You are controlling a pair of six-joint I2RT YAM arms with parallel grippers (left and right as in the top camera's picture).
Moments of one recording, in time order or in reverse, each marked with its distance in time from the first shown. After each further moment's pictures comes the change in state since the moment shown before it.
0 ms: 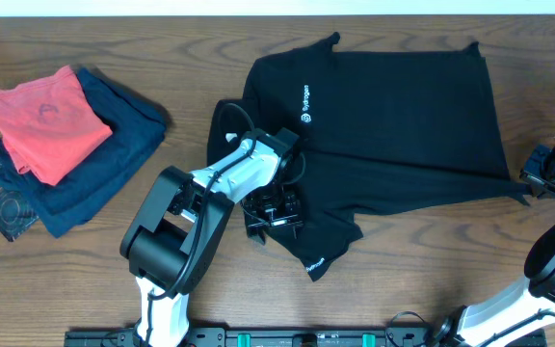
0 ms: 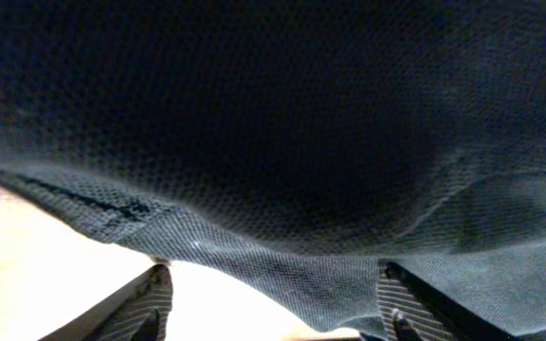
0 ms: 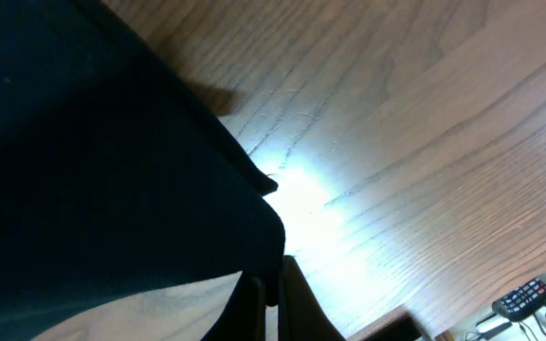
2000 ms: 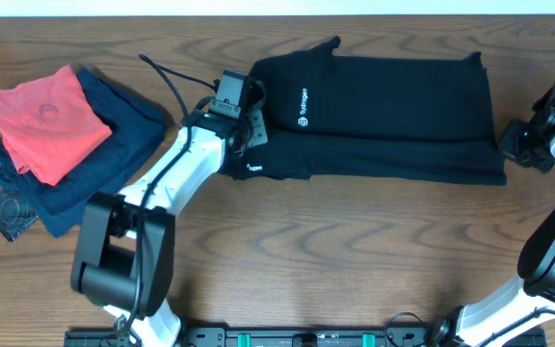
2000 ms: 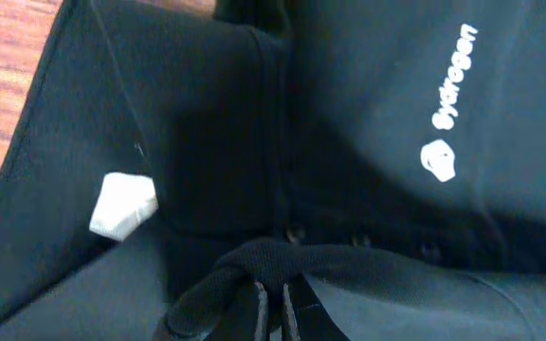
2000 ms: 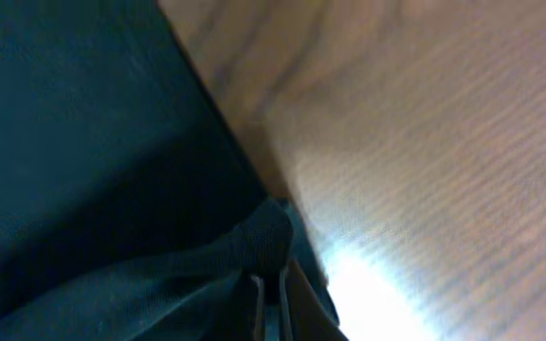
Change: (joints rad) left arm 0.229 -0.186 -0.016 0.639 -0.378 0.159; right arm 0.083 0.000 -0.153 0.519 -0.195 -0.003
